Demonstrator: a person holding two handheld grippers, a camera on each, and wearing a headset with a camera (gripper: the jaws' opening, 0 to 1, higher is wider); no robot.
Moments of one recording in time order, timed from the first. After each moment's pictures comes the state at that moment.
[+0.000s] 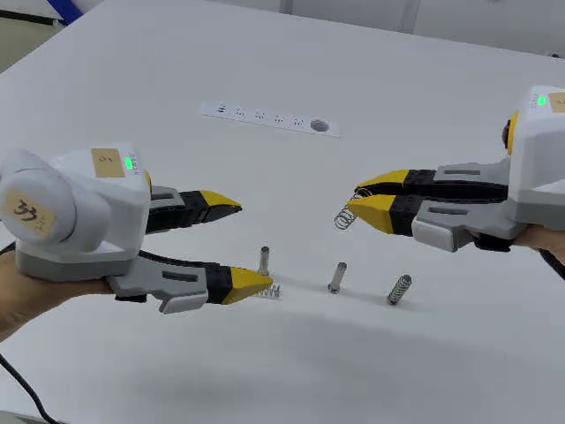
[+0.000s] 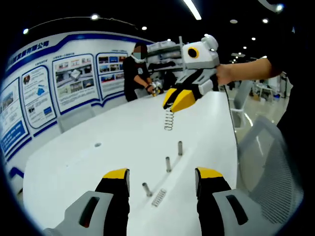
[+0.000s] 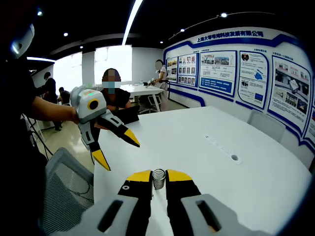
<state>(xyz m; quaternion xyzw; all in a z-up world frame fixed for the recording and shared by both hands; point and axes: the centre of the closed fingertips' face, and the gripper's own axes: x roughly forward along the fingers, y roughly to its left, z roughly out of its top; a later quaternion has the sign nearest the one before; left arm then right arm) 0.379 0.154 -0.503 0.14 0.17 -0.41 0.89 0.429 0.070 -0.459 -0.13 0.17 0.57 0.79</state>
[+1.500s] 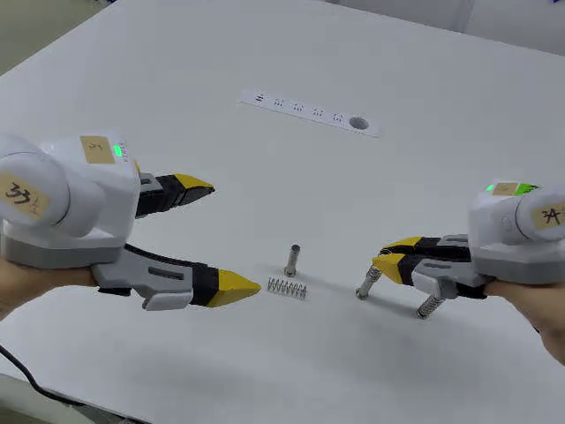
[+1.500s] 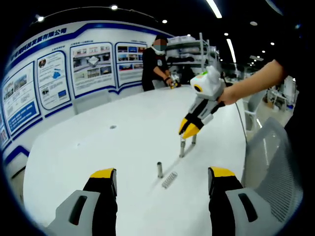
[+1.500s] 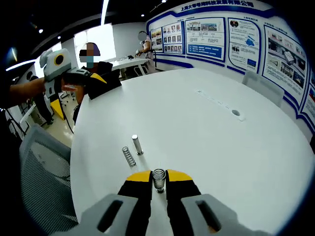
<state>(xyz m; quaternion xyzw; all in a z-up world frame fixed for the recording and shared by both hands) 0.379 0.199 -0.520 0.09 0.20 -0.35 0.91 0.455 0.061 -0.589 -0.18 0.30 0.52 0.78</state>
